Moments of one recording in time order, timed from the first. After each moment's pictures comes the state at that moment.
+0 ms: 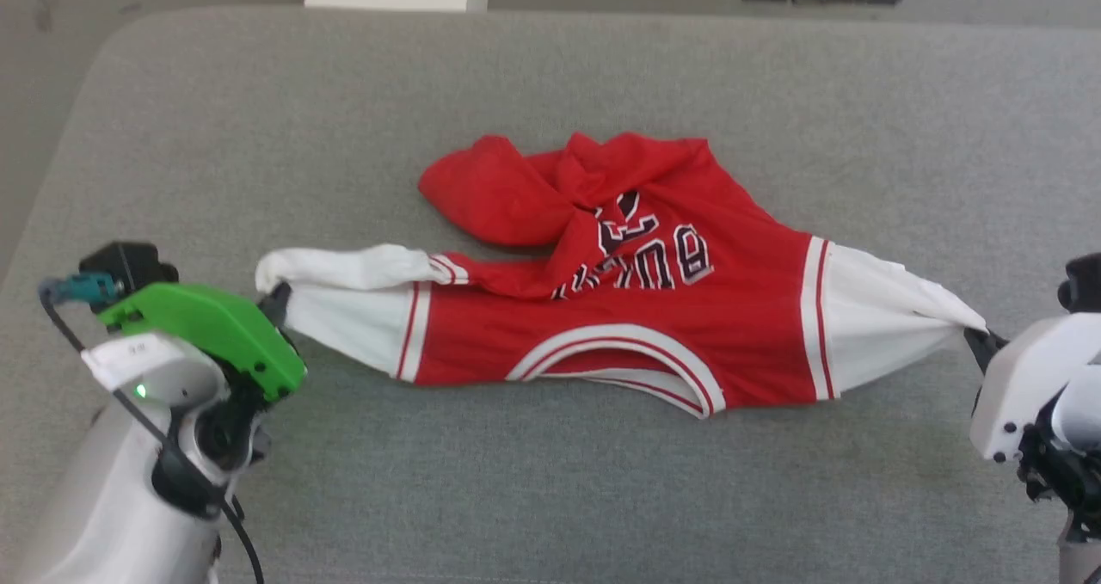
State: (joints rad) left arm -0.37 0.47 -0.32 0.14 -1.04 0.32 0.31; right arm -0.19 -0.12 -0.26 -0.07 0.19 0.13 0.80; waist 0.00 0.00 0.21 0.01
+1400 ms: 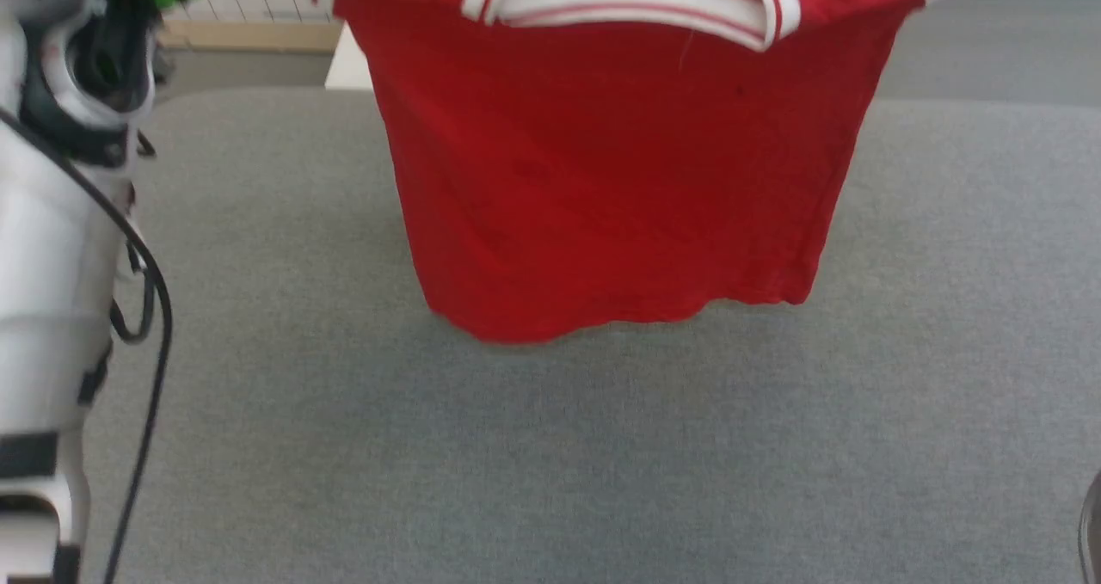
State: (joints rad) left arm -1.03 0.45 -0.33 0.30 -0.92 0.26 0.27; right arm -0.92 -0.23 -0.27 0.13 0.42 0.13 0.72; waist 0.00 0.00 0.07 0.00
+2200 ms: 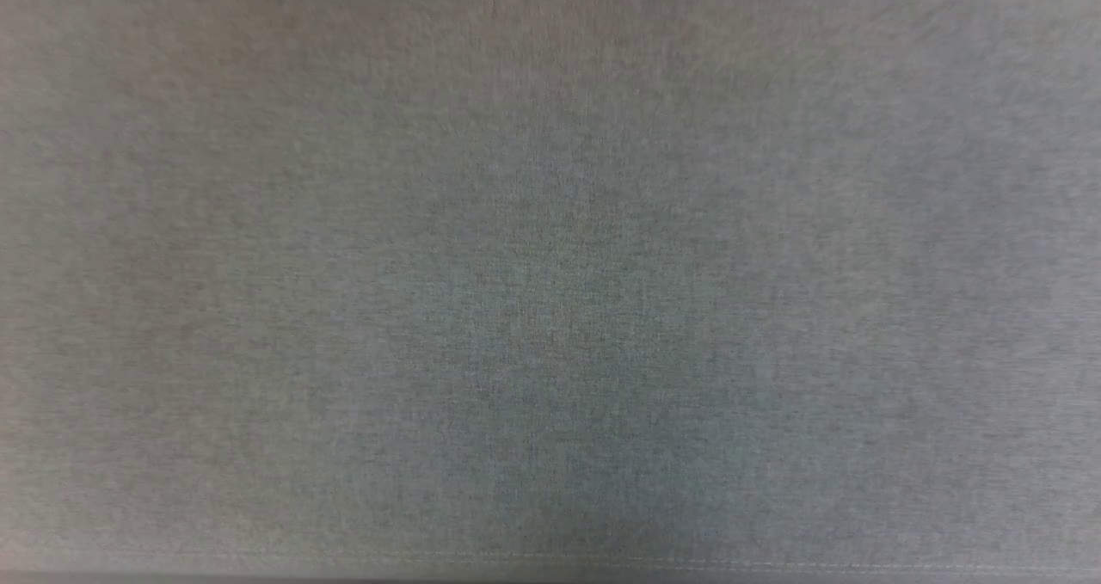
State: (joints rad) left arm -1.64 0.44 -0.34 0.50 -0.76 0.25 0.12; right arm -1.67 -0.14 -0.41 0.49 0.08 0.13 0.51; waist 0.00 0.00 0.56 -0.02
